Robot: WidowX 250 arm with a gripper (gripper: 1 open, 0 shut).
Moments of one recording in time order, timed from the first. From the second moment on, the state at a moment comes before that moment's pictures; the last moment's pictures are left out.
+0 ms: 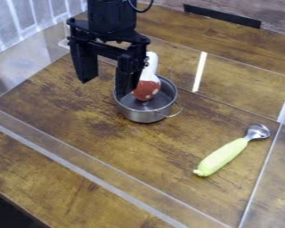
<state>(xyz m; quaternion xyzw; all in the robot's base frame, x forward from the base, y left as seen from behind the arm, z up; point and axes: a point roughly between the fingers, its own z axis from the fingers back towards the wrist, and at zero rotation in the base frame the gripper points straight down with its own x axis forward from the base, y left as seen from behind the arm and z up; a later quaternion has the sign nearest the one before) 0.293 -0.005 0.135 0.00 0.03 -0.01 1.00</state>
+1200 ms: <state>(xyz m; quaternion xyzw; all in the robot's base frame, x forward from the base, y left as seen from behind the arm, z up) 0.358 -0.125 0.059 0.01 0.02 0.04 1.00</state>
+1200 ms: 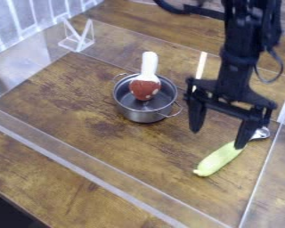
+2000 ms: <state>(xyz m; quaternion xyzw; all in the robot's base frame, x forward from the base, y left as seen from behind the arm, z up) 0.386 -0.131 0.045 0.02 0.01 -0.03 1.00</state>
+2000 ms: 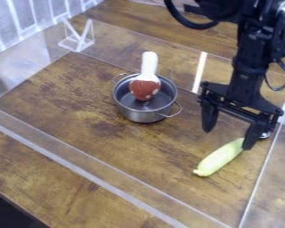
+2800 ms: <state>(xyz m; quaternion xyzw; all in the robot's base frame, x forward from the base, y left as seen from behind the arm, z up) 0.414 -0.101 0.034 0.01 0.00 -0.04 1.00</state>
